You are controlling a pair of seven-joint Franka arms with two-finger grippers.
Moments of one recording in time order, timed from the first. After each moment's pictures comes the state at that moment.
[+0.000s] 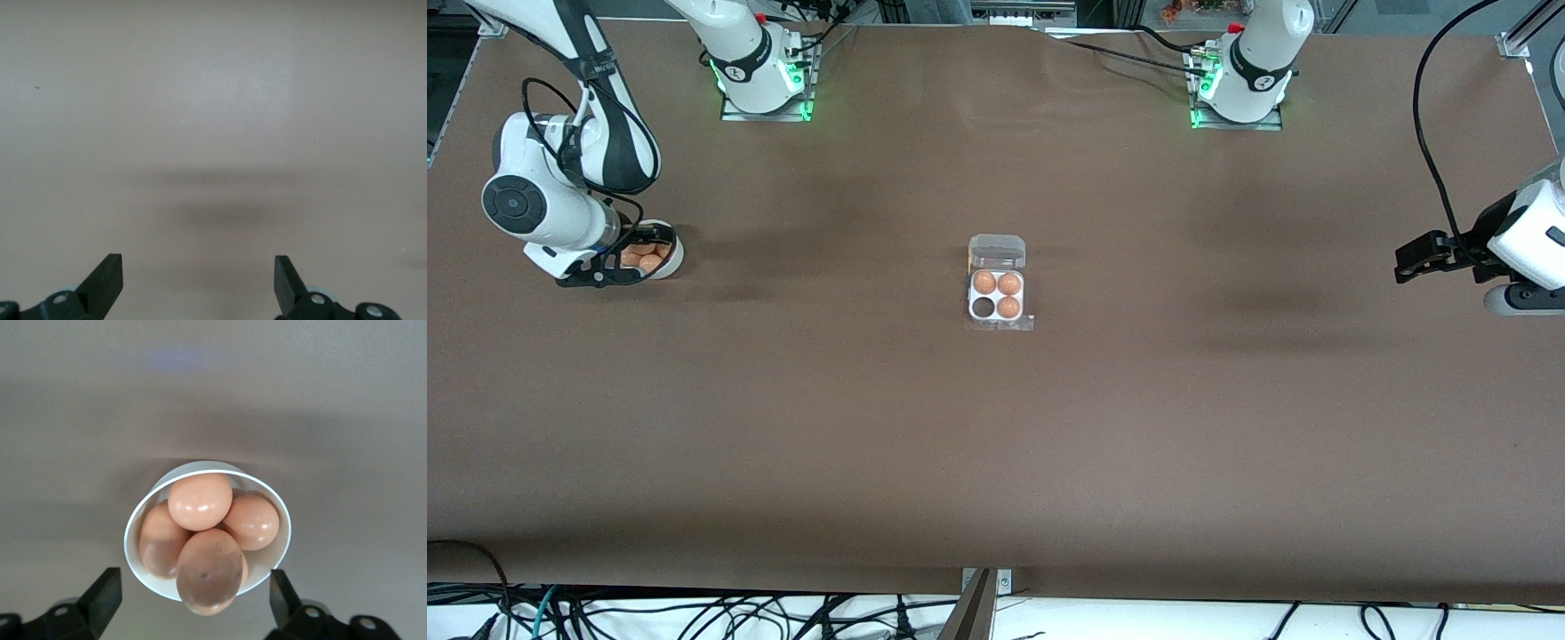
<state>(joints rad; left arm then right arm) 0.02 0.14 0.00 -1.54 0.05 1.64 -0.01 0.02 0.18 -0.22 -2.36 -0.29 2.25 -0.10</state>
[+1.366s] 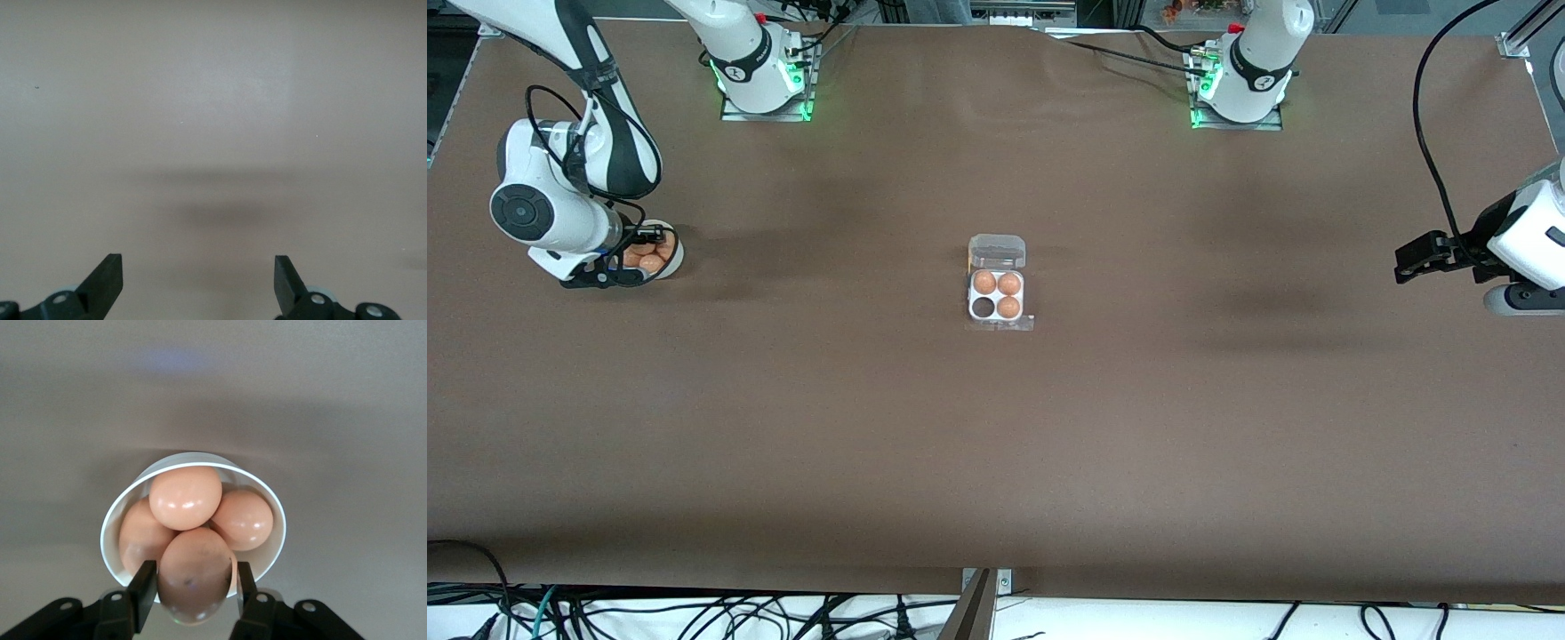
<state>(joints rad) 0.02 0.14 0.00 -1.54 0.05 1.64 -0.01 0.01 0.20 -0.22 -2.36 -0.31 2.25 -0.10</state>
